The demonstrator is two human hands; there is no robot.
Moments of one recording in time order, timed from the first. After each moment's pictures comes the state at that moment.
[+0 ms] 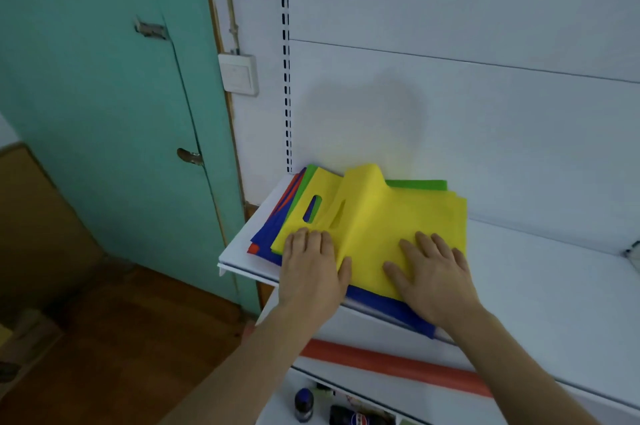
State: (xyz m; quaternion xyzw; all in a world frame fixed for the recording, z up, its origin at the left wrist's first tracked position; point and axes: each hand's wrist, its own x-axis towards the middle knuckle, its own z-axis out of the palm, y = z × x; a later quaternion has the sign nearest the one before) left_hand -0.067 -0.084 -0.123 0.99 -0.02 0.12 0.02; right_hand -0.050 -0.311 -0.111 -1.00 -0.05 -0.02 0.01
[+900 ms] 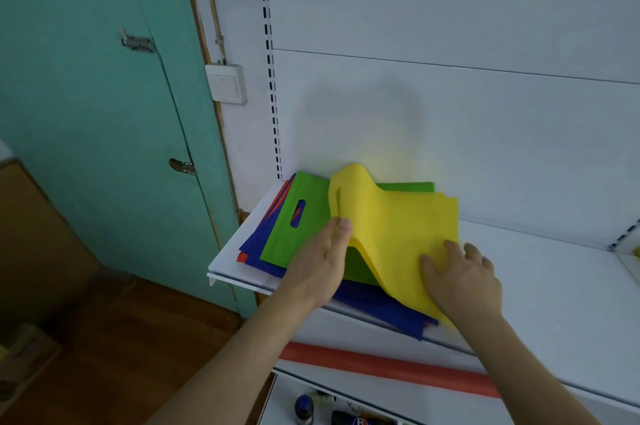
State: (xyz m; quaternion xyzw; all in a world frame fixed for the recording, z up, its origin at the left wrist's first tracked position) left_hand -0.071 -0.098 -0.070 0.87 -0.06 -0.03 0.49; right_hand -0.050 -0.351 -0.109 -0.98 0.15 -0.04 0.13
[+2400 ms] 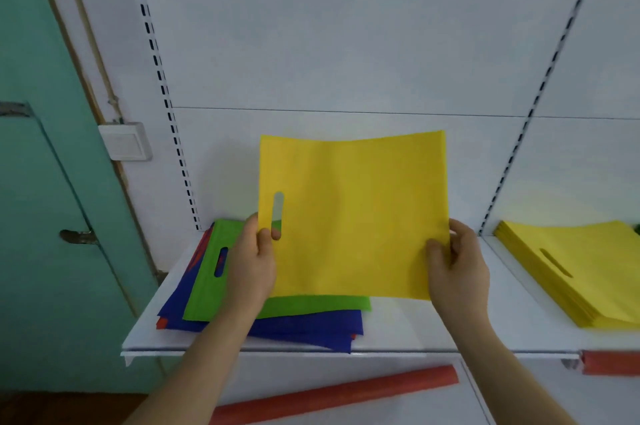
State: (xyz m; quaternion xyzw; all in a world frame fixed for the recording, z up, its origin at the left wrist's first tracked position) left_hand -0.019 -0.123 -0.050 0.80 -0.07 0.20 0.57; right_hand -0.107 -0.421 -0.057 -0.79 0.17 -0.37 0.46
